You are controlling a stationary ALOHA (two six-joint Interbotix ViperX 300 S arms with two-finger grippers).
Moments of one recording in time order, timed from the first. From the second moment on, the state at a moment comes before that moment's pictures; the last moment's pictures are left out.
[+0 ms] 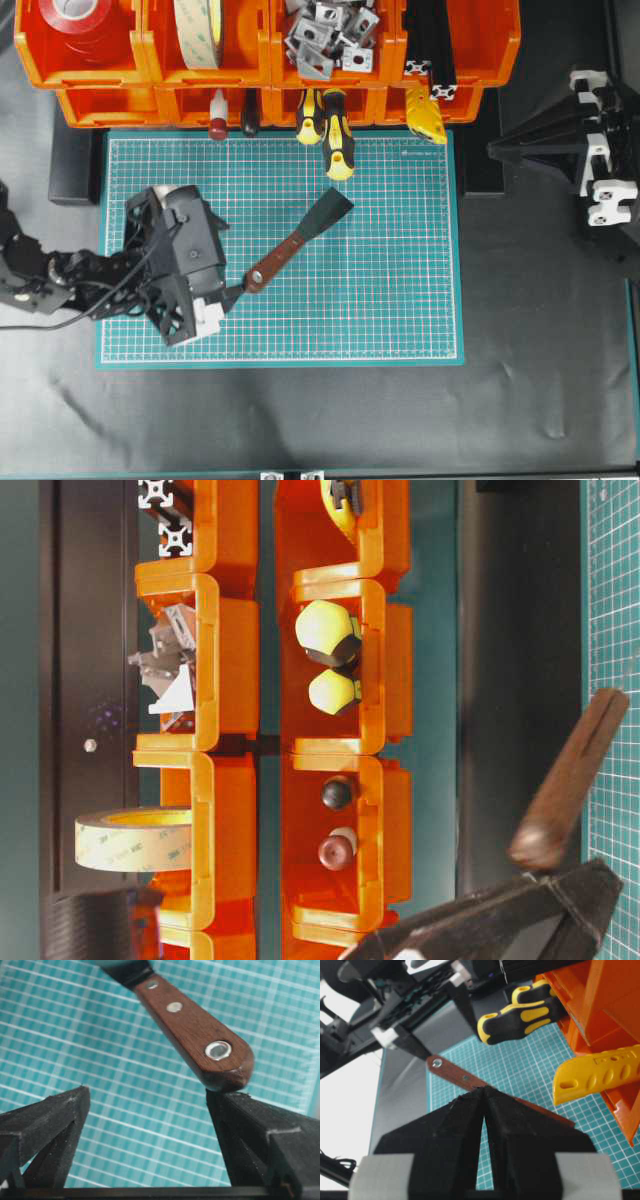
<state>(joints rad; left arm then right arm) -0.39 -0.05 0.65 0.97 0.53 -1.45 -0.03 -1.02 1.22 0.21 0.03 0.29</state>
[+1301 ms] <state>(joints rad) -0.55 -1.10 0.94 0.97 0.66 -1.18 -0.04 -1.10 1.21 0.20 0.03 0.28</state>
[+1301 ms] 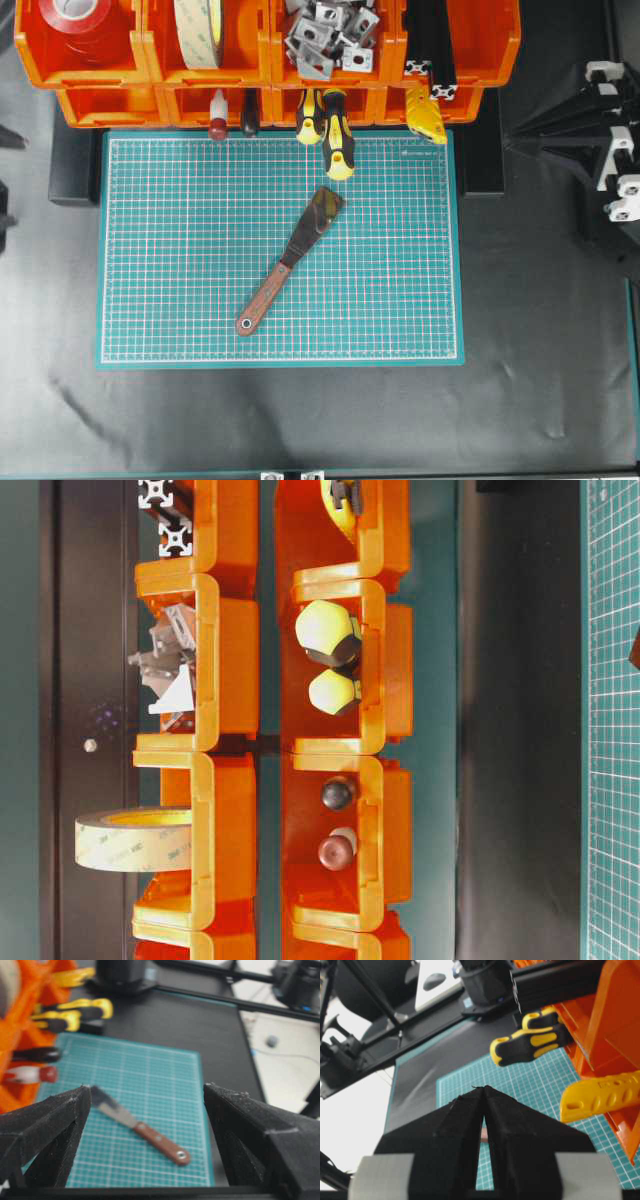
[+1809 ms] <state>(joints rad) -0.55 -1.19 0.95 0.97 0.76 -1.05 -0.04 -1.16 1.18 0.19 0.11 0.28</state>
